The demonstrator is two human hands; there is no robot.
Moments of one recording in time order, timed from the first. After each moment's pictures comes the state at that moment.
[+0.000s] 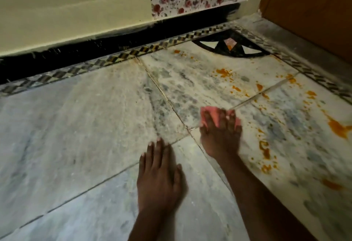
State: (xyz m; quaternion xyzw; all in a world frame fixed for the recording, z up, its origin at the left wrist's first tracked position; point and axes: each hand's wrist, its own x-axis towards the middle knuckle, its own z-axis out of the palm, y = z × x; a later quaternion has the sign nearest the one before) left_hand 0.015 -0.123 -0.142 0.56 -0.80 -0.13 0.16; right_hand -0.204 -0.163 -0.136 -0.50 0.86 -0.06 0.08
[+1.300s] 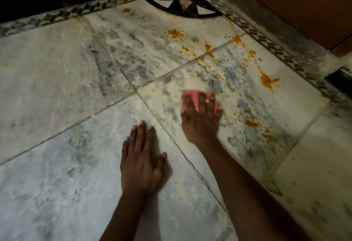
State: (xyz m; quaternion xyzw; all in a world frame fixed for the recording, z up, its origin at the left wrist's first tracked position) left_hand -0.038 0.001 -0.142 0.50 -0.84 -0.15 0.12; right_hand -0.255 -0.023 -0.136 -0.47 0.87 -0.07 0.08
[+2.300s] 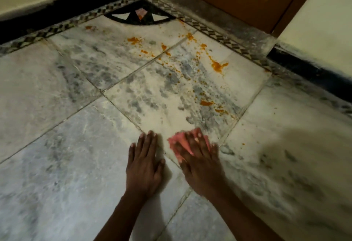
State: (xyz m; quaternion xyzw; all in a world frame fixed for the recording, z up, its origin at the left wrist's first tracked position) left_hand -0.073 0.087 -0.145 0.38 -0.90 -0.17 0.11; right_hand -0.242 0.217 -0.130 -0.53 0.85 -0.04 0.05
